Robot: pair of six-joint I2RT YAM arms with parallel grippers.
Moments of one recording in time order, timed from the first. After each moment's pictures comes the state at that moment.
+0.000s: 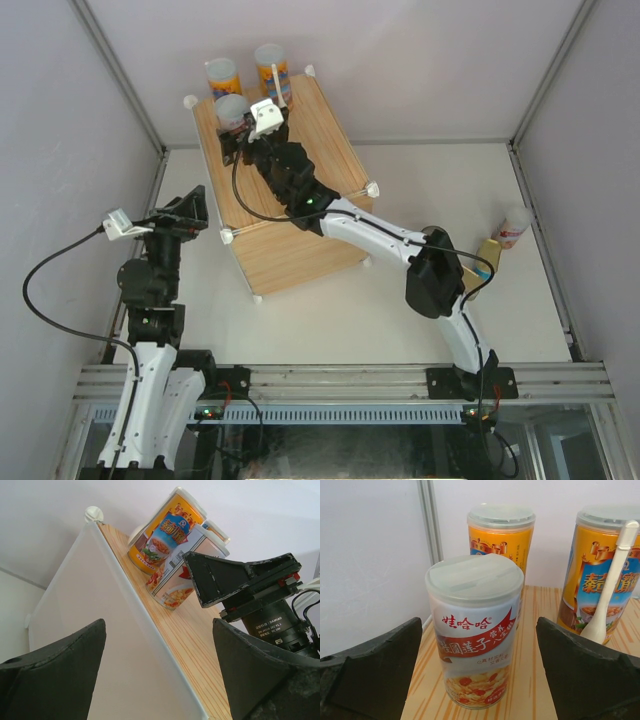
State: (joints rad) left arm -0.01 0.55 0.54 0.33 -0.01 -0.73; right arm 0.94 2.16 2.06 0.42 0.35 -0.09
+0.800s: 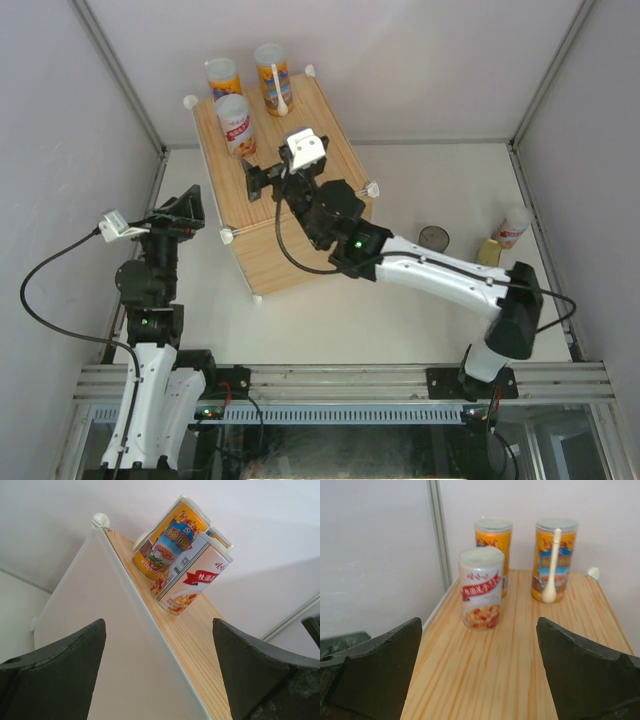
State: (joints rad) left arm 0.02 0.54 0.54 0.33 -0.01 -0.74; right arm 1.09 1.70 1.61 0.40 0.52 -0.13
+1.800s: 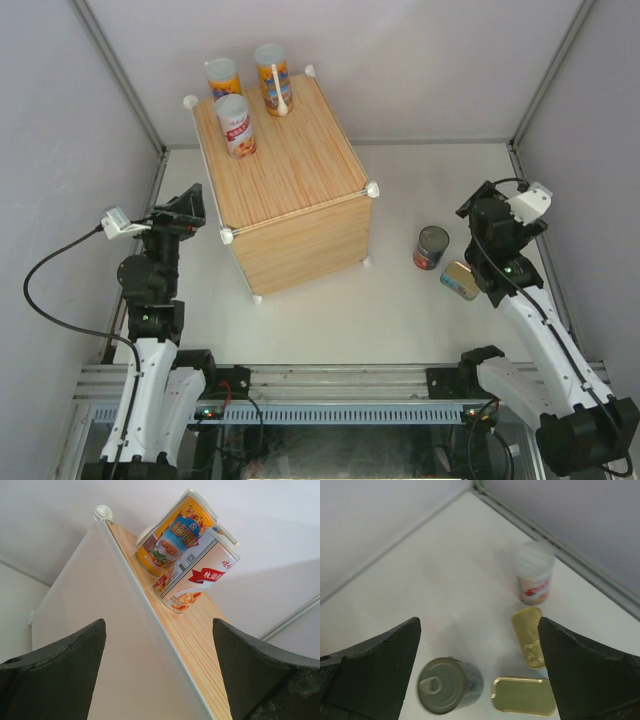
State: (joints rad) left arm 0.03 0.58 0.54 0.34 -0.01 -0.77; right arm 0.27 0.88 0.83 -0.33 0.80 0.52
